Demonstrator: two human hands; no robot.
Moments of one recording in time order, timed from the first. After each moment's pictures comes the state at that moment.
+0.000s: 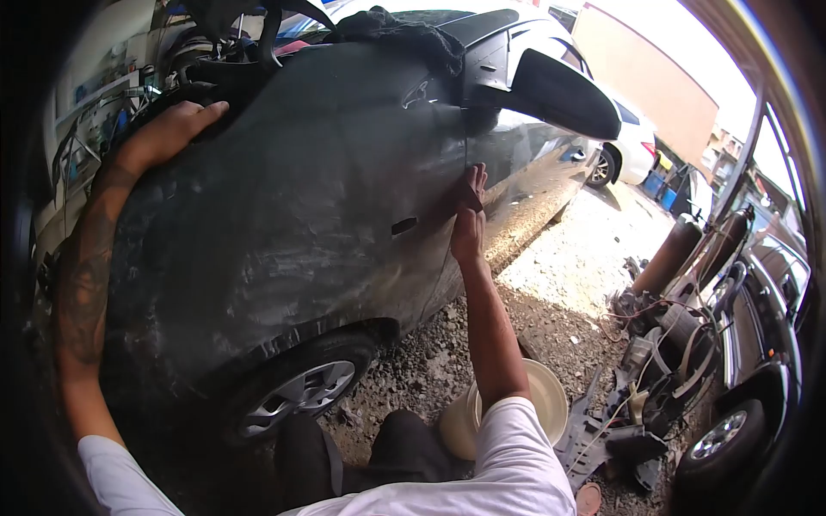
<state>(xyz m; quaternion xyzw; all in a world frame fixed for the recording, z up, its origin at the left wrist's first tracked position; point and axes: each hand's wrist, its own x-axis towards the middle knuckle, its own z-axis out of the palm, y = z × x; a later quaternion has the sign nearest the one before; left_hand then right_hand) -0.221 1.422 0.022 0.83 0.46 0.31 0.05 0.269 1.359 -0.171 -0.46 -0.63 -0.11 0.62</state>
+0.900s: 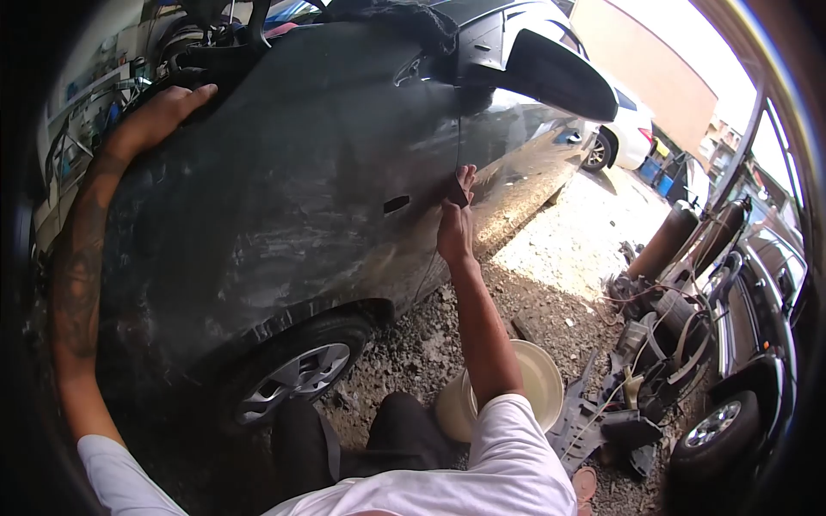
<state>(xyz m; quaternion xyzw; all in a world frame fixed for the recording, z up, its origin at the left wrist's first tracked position) -0.221 1.427 0.024 0.85 0.44 0.26 0.14 0.267 1.343 -0.220 -0.53 -0.59 -0.05 0.61</state>
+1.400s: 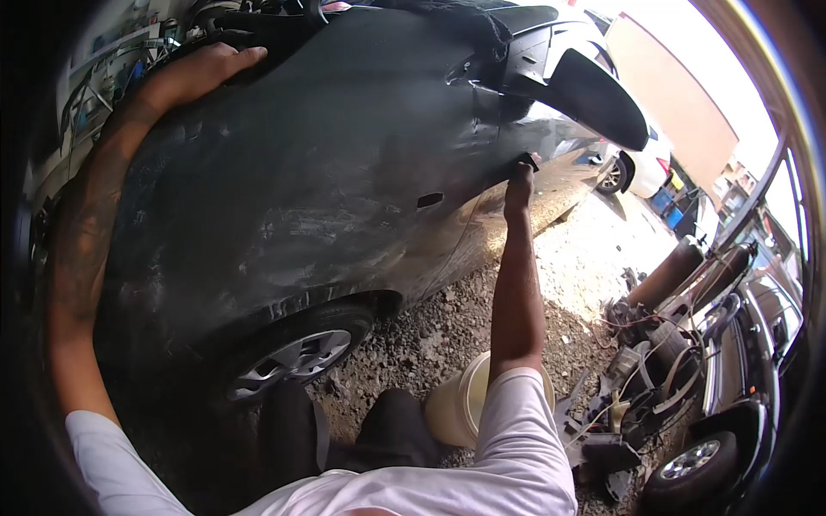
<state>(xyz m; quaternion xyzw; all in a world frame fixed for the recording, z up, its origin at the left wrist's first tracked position) -0.218 1.412 0.026 0.85 0.45 0.25 0.07 0.326 1.377 -0.149 -0.48 -0.43 0.15 0.75</state>
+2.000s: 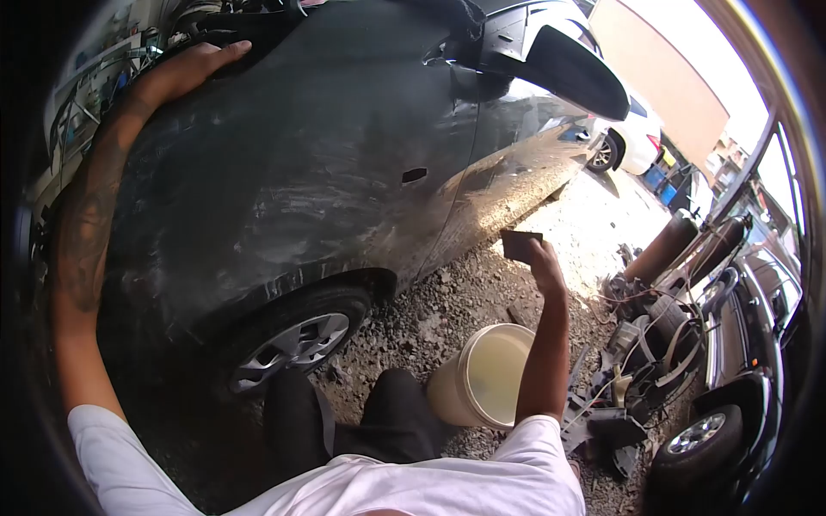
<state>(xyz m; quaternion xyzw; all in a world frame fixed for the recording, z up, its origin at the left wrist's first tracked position) -0.221 1.431 0.020 0.84 0.45 0.28 0.13 0.345 1.171 -0.213 -0.63 -0.46 0.18 0.60</state>
